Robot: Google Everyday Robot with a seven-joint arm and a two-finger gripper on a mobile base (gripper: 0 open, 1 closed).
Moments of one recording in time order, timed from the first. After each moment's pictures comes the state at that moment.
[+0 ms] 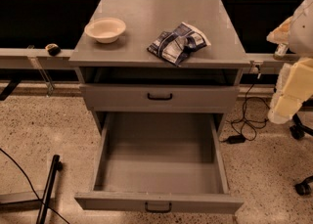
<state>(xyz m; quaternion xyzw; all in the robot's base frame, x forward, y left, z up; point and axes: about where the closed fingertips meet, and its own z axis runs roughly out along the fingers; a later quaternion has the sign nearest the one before) 0.438 -0.217 0.977 -0.60 0.78 -0.03 0.16</state>
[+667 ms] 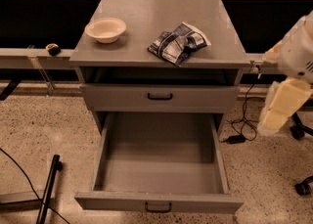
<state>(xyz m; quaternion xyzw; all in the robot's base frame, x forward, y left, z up) 0.444 -0.219 0.934 -0.58 0.80 -0.02 0.15</state>
